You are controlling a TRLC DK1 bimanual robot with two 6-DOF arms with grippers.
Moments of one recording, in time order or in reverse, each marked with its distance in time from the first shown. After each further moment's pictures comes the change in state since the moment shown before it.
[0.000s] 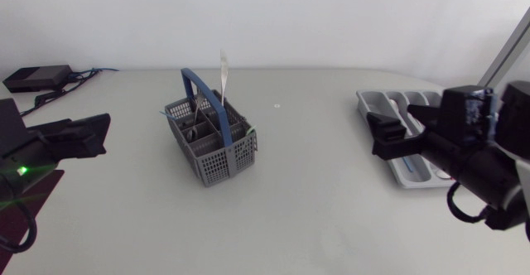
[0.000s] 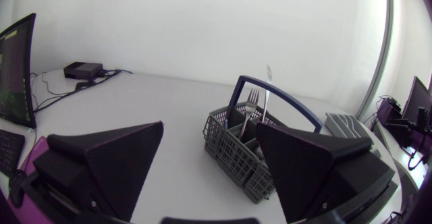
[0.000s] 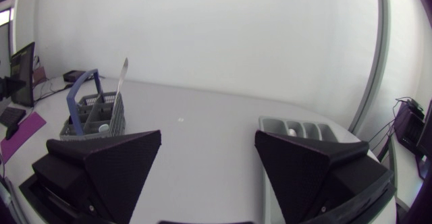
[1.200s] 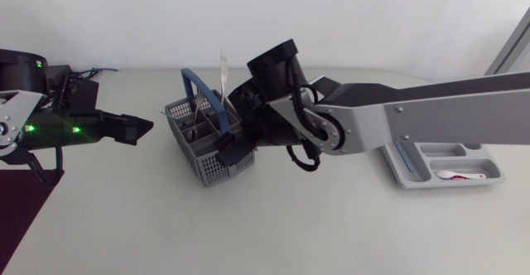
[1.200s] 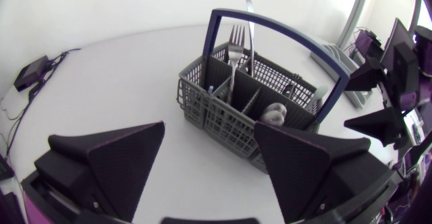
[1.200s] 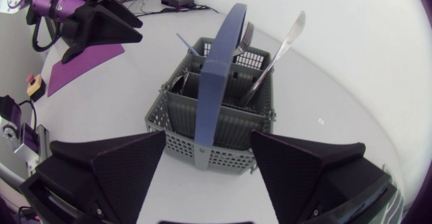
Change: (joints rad) left arm 0.120 0.630 0.278 -0.045 0.355 0.359; right arm 0.452 0.868 0.641 -0.131 -0.153 -0.075
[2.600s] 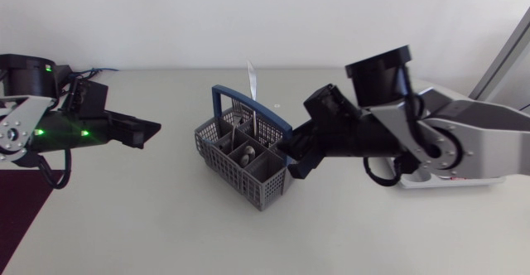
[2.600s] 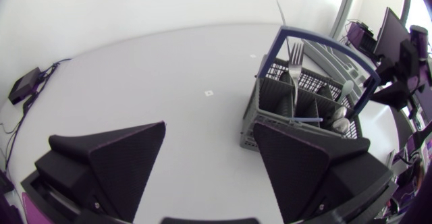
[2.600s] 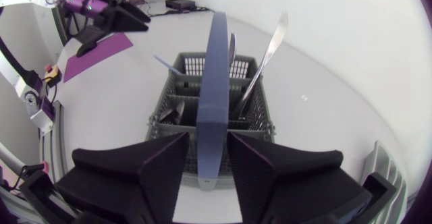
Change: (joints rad) left arm -0.039 0.030 -0.027 0.065 0.018 0.031; right arm -0.232 -0.367 -0.313 -0.042 -0.247 -0.121
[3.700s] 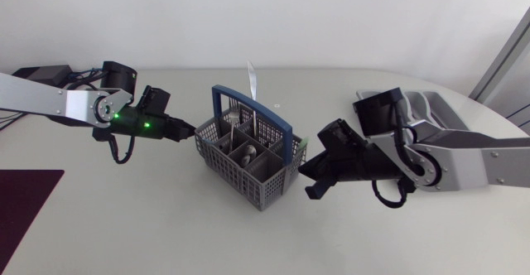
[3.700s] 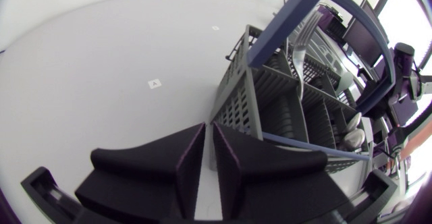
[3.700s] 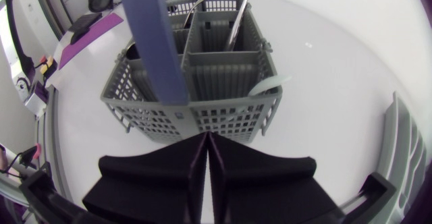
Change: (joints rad) left arm -0.103 0.530 0.296 0.014 0.206 0.020; right arm -0.127 0.130 -0.135 0.076 -0.090 -0.021
